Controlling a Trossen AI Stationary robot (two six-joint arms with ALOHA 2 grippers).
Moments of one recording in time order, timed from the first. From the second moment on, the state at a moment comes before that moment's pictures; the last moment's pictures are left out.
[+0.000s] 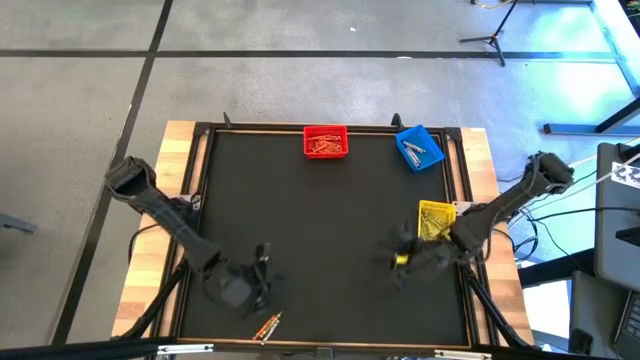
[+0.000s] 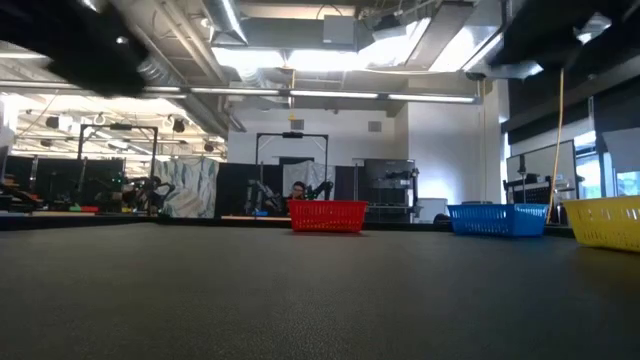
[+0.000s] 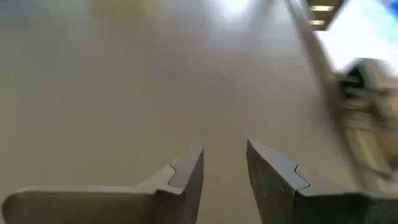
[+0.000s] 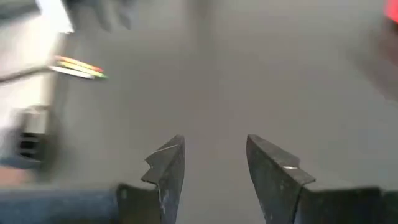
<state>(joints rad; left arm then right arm) -0.71 1.54 0.77 0.03 -0.54 -0.53 0.62 1.25 0.82 -0.35 0.54 0.70</state>
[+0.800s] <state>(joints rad) -1.09 2.01 1.31 -0.49 -0.47 -1.18 0.78 1.67 0.82 0.42 0.48 0.57</state>
